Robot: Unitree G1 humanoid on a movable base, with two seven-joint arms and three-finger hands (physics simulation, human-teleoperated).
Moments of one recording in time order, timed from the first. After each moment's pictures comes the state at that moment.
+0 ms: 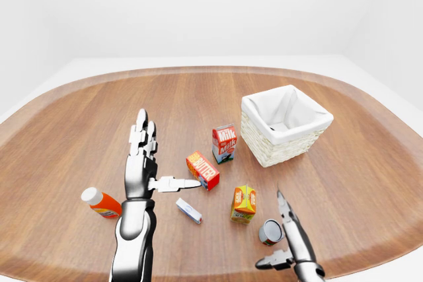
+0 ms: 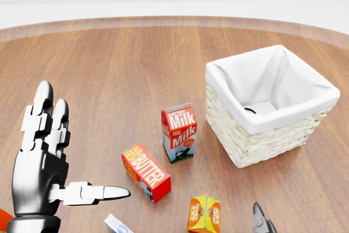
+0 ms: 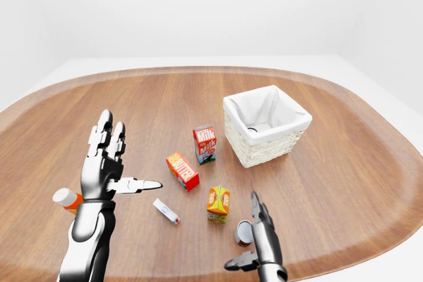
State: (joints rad) left arm 0.10 0.00 0.02 -0.34 -0.02 -0.09 -0.03; right arm 0.49 -0.08 0.08 0.04 -0.55 -0.09 -0.14
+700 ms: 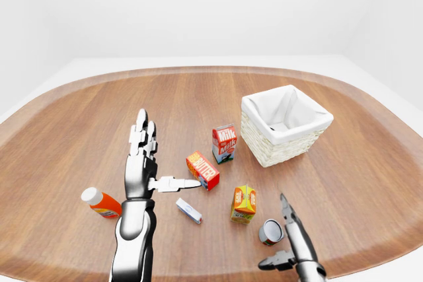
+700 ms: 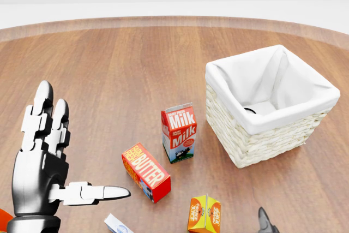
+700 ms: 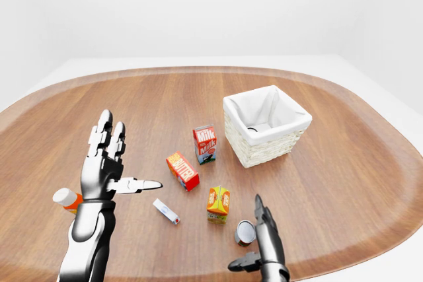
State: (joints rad) left arm 0.10 0.00 0.02 -0.34 -0.02 -0.09 -0.03; right arm 0.45 -0.06 0.03 0.12 -0.55 -0.09 -0.13
